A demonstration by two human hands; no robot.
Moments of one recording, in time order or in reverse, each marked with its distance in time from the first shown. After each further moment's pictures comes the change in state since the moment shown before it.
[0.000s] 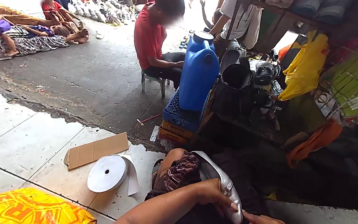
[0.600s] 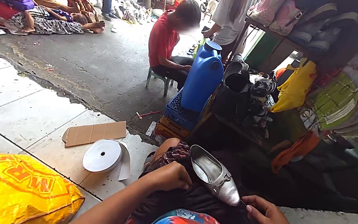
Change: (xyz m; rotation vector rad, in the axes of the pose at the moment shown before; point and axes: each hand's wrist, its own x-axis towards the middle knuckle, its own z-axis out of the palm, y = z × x) left_hand -0.119 -0.003 -0.013 0.863 0.315 0.232; right_hand -0.013 0.034 -0.030 0.240 0.015 0.101
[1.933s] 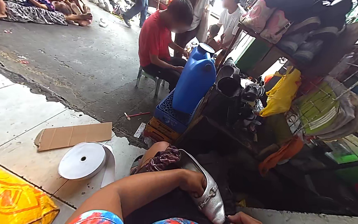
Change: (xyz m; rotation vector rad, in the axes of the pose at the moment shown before) left_hand 0.123 0.003 0.037 -0.351 -0.452 -0.184; right_hand -0.006 0.020 0.031 -0.166 0.146 -0.330
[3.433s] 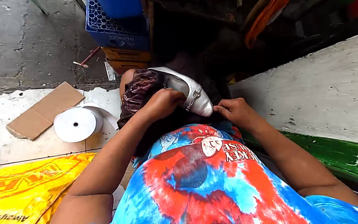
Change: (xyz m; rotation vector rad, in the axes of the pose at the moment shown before) left_hand -0.043 -0.026 0.019 0.558 0.447 0.370; right_hand -0.004 0.008 0.029 -0.049 0.066 0.092
